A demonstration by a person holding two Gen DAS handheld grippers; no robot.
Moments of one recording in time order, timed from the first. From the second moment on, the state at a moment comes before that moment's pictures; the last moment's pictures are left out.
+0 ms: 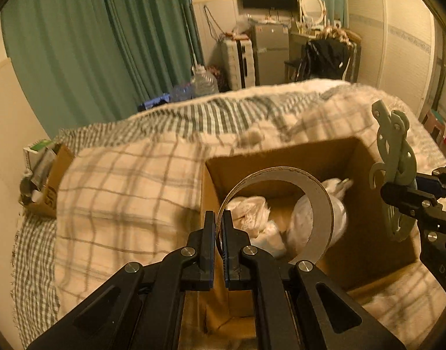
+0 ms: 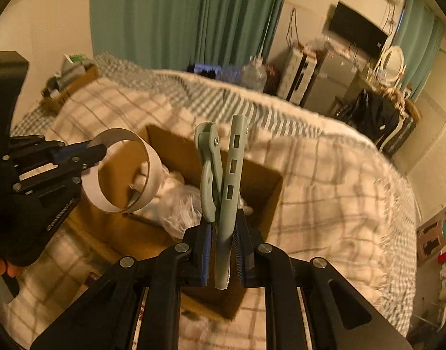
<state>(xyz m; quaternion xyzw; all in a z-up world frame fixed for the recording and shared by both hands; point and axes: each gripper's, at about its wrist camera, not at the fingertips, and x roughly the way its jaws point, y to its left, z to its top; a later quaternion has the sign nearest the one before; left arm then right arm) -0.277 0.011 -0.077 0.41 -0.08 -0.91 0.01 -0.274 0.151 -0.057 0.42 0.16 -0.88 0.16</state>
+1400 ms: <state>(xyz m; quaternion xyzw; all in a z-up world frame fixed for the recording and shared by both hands) -0.140 -0.020 0.066 0.31 -0.02 -0.95 -0.05 -0.123 0.192 0.104 0.29 0.13 -0.94 0.13</state>
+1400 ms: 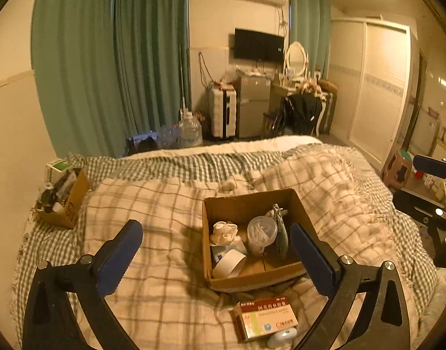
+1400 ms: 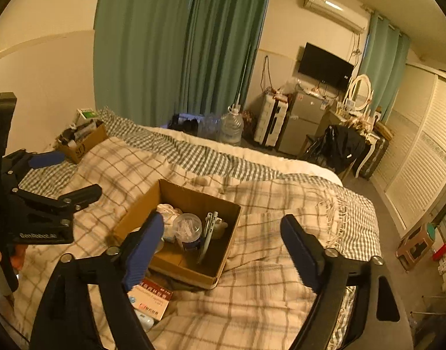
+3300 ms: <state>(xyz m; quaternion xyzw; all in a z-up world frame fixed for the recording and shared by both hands) -0.104 -0.009 -0.114 0.44 0.02 -0.90 0.00 -0.104 0.178 -0.063 0.41 0.17 -0.89 0.12</state>
